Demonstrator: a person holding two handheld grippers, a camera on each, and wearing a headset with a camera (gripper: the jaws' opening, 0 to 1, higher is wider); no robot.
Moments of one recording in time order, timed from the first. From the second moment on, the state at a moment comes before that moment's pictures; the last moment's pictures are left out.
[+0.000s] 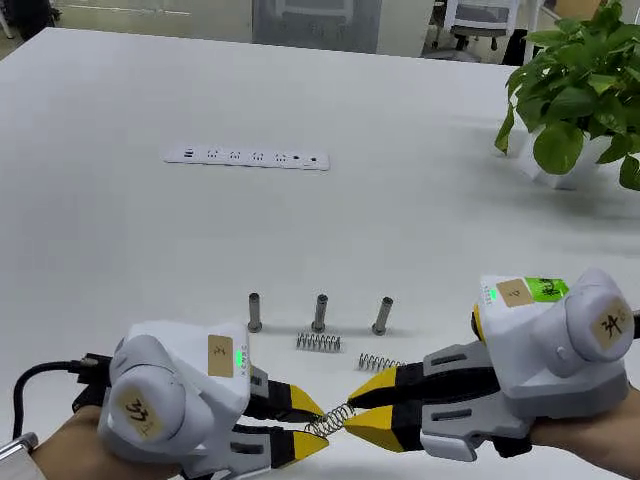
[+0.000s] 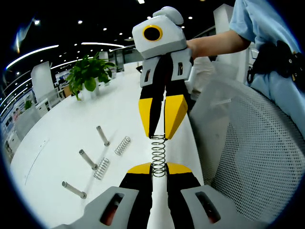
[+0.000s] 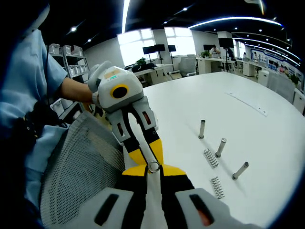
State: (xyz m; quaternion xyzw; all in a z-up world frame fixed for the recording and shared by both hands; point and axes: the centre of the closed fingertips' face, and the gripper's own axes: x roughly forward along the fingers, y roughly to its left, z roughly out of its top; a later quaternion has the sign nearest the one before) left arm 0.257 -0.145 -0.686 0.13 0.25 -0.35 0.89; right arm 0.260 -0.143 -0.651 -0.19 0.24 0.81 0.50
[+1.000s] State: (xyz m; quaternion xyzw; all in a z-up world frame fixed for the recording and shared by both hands) left arm 0.259 -0.157 -0.689 0.12 0.26 -0.36 0.89; right arm 0.249 -0.149 -0.667 -0.39 0.16 0.83 0.37
